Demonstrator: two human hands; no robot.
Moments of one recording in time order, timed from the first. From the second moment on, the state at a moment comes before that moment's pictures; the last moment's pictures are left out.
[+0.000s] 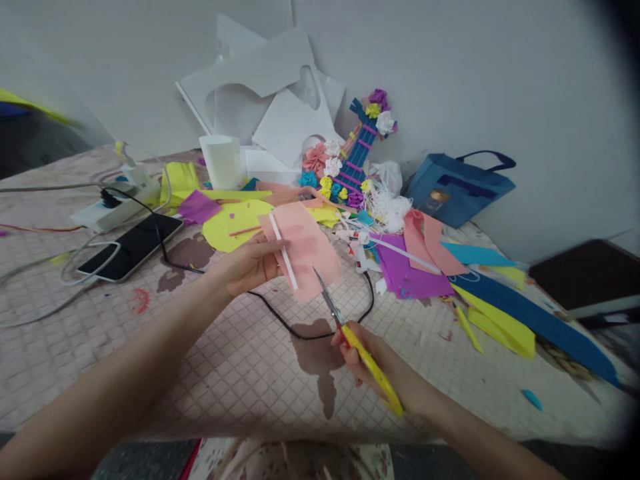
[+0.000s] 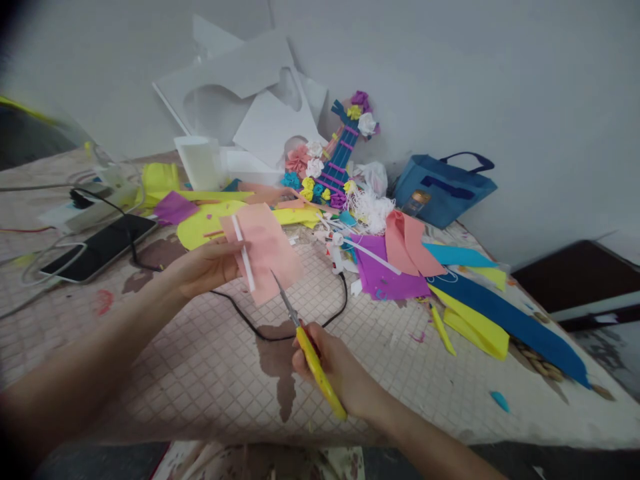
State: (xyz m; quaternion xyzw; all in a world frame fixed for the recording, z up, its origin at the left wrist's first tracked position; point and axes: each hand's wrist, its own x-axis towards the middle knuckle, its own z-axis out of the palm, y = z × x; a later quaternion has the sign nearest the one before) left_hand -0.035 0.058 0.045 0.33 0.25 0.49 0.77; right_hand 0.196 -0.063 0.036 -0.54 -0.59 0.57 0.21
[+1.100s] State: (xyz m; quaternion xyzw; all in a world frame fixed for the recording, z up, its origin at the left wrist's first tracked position) left_hand -0.034 0.055 0.042 0.34 0.20 0.45 0.80; right_hand 0.188 -0.052 0.045 -0.53 -0.62 0.54 0.21
